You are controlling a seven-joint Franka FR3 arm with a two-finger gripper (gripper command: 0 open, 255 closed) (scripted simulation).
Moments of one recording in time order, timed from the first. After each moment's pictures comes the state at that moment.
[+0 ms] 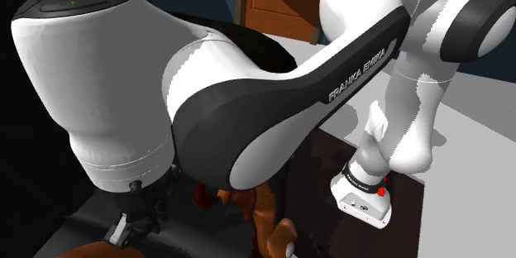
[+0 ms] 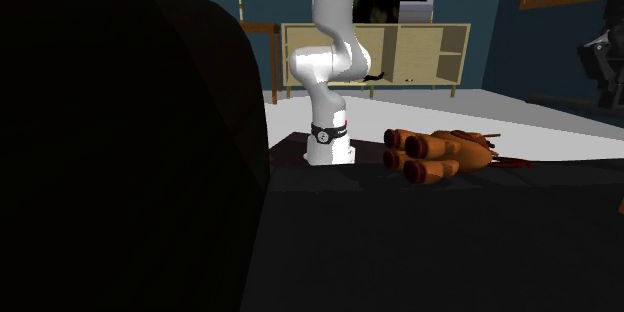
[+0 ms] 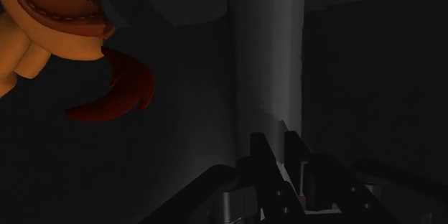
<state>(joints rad) 0.46 0.21 0.68 -1.73 -0.13 1.94 0.83</state>
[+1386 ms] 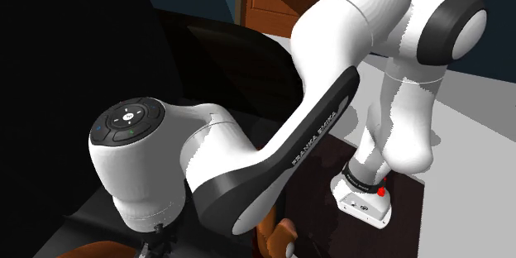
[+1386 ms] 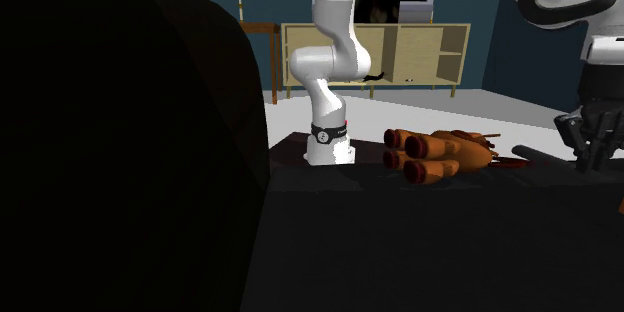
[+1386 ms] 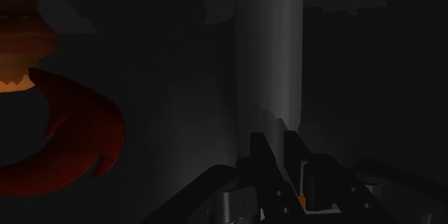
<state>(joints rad) 0.48 0.31 0.65 -1.91 -0.22 2.19 0.88</state>
